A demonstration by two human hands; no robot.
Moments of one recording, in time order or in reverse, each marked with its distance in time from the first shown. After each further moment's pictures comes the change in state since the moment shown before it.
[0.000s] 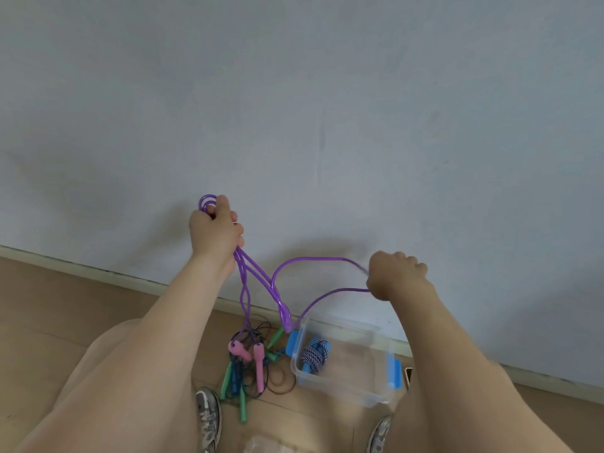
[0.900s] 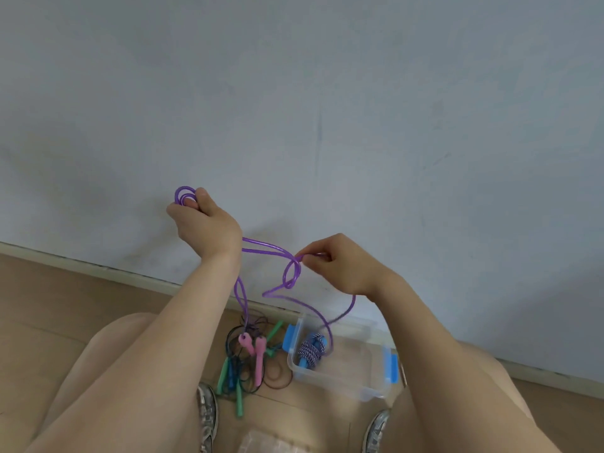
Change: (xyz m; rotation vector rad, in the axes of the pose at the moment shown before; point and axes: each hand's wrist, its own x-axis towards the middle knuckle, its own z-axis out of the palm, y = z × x) left_hand 0.006 -0.014 0.011 0.219 0.448 0.347; right_hand -0.017 -0.042 -0.014 0.755 -0.053 -0.608
